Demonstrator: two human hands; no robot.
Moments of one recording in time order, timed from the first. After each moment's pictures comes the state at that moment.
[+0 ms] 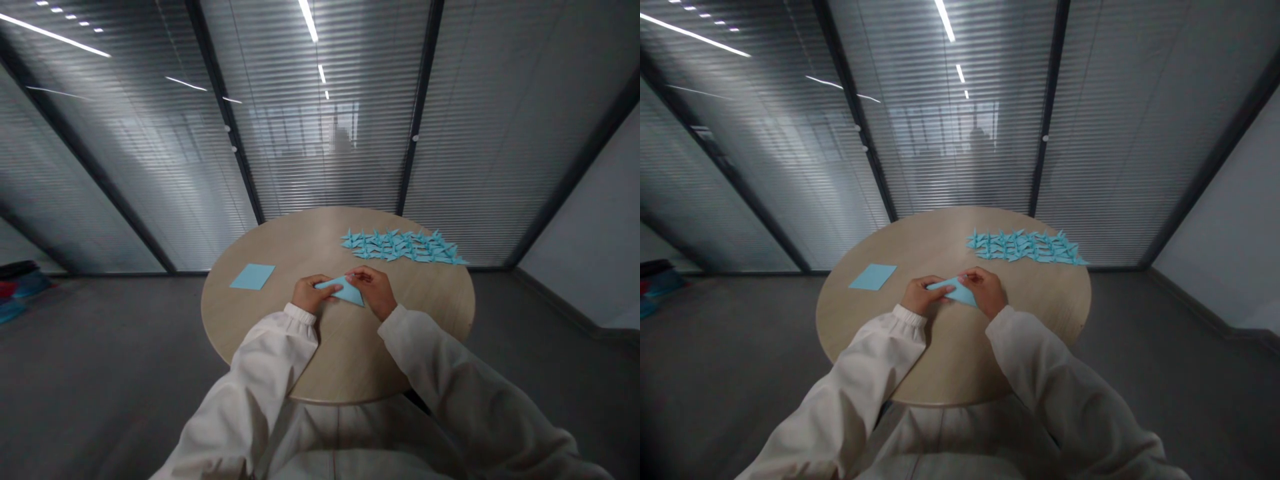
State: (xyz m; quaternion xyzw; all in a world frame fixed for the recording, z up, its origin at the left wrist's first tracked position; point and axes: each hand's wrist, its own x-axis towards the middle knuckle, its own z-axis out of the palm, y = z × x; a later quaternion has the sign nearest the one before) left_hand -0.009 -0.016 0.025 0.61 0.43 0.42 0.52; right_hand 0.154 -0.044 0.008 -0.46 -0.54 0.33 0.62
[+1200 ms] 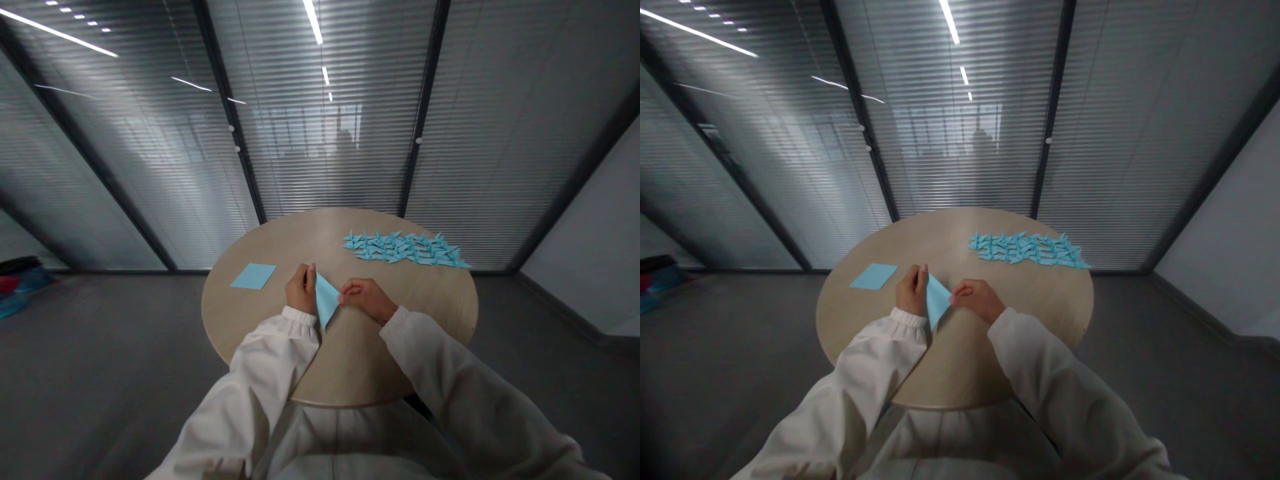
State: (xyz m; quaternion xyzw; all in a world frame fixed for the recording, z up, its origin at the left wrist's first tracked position) left_hand -0.017 -0.019 0.027 0.67 0.49 0.54 0.11; right_hand 0.146 -0.055 0.016 -0.44 -0.55 0.53 0.47
